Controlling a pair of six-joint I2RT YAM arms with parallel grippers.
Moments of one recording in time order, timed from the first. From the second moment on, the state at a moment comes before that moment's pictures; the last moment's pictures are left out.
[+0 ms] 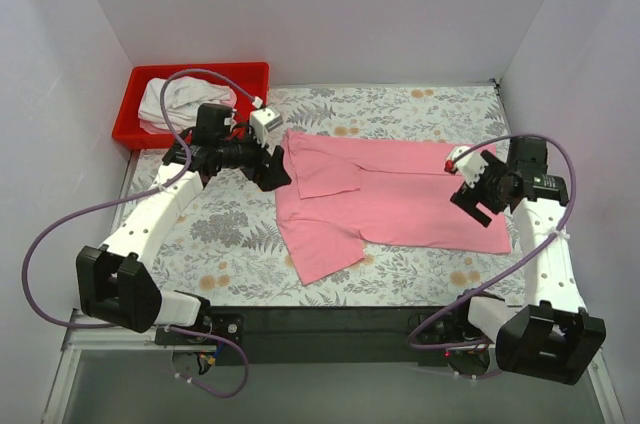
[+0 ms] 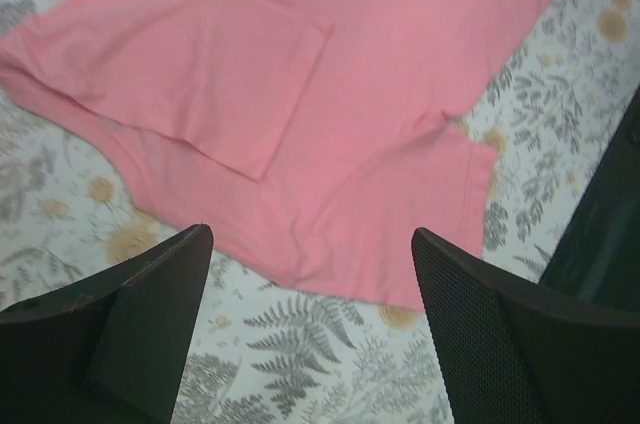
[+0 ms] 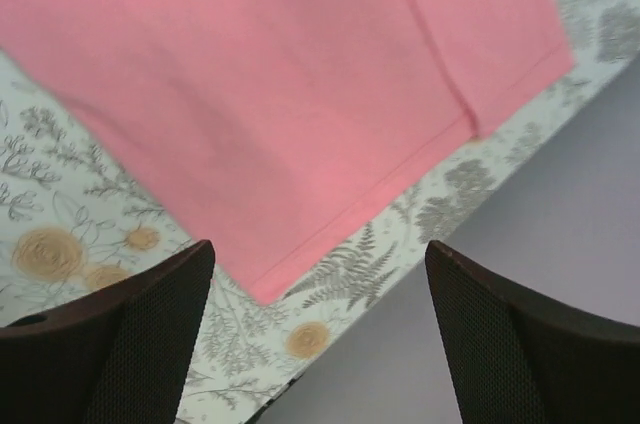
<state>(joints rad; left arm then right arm) -0.30 1.35 1.22 -0.54 0.65 0.25 -0.16 1.08 1.05 -0.92 -0.31 -1.09</state>
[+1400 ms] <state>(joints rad) -0.41 1.47 1.13 -0.75 0.60 0.31 -0.45 1.46 0.88 -0.98 -0.15 -1.64</state>
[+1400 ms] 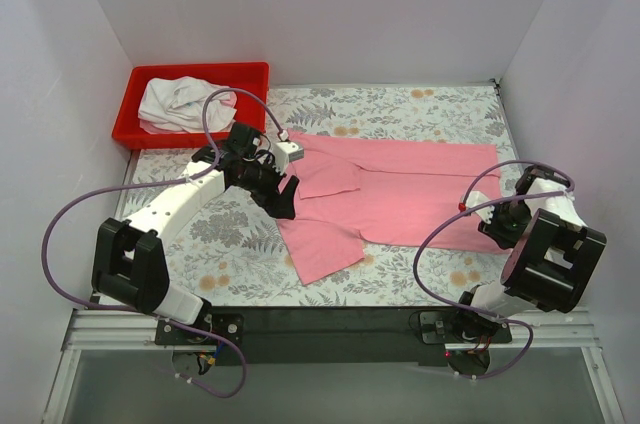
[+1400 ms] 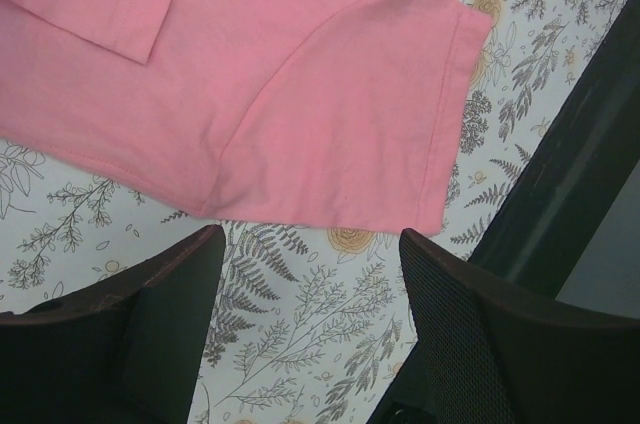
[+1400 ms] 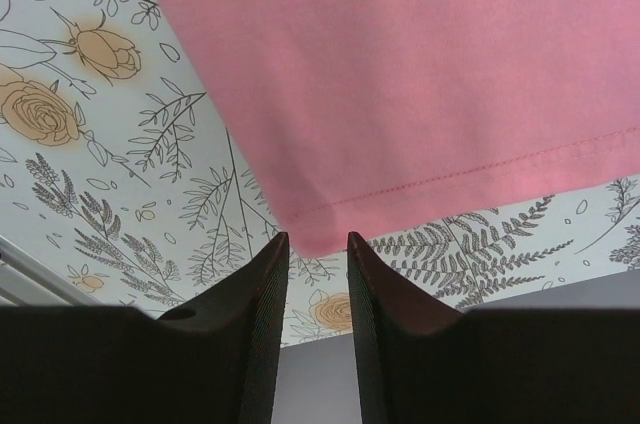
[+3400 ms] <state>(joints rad) -0.69 1.42 0.66 -0.28 0.35 0.71 -0.45 1.48 0.79 -0.86 -0.09 -1.59</state>
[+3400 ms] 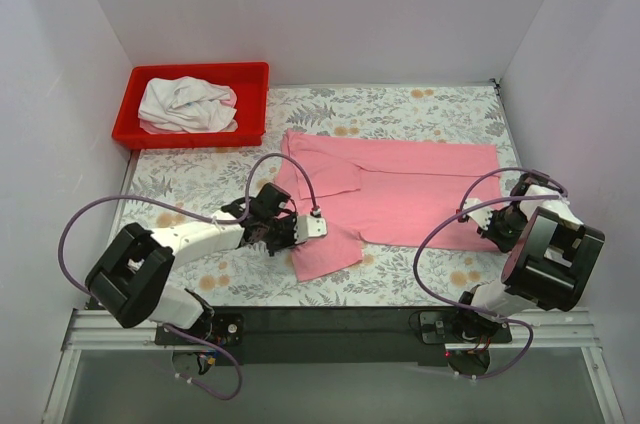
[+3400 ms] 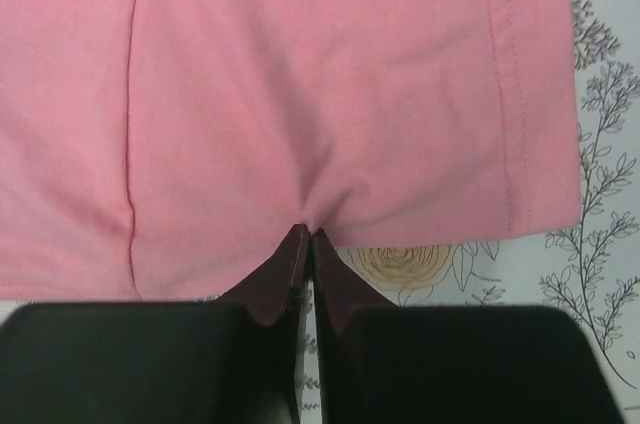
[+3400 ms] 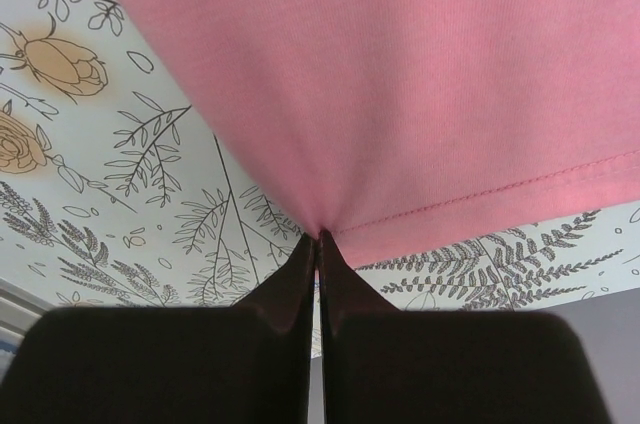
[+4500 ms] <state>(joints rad) -0.44 1.48 1.08 -0.71 0.49 0.70 -0.49 1.63 1.25 -1.15 -0.23 -1.62</state>
